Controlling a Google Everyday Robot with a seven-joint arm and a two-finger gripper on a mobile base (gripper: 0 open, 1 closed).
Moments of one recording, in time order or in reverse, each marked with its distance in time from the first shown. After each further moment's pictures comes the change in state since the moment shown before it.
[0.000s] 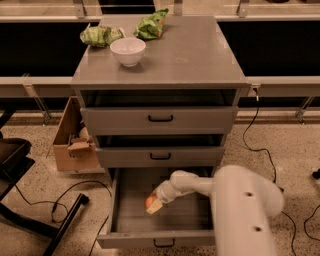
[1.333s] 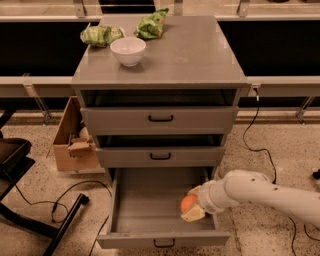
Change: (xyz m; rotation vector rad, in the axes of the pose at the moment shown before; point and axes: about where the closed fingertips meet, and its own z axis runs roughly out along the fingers) arm -0.007 0.114 -0.321 0.134 0.040 0.041
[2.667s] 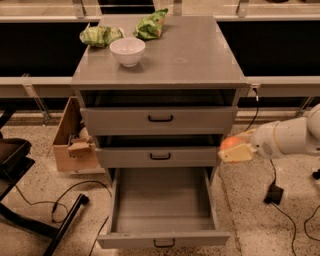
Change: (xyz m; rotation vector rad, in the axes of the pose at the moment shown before) arm -0.058 -0.099 -0.252 0.171 -0.178 0.331
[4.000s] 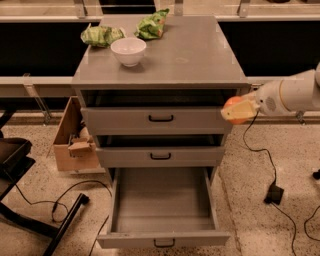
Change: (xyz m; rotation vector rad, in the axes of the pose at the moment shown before) arm -0.101 -0.052 -0.036 0.077 -0.078 0.043
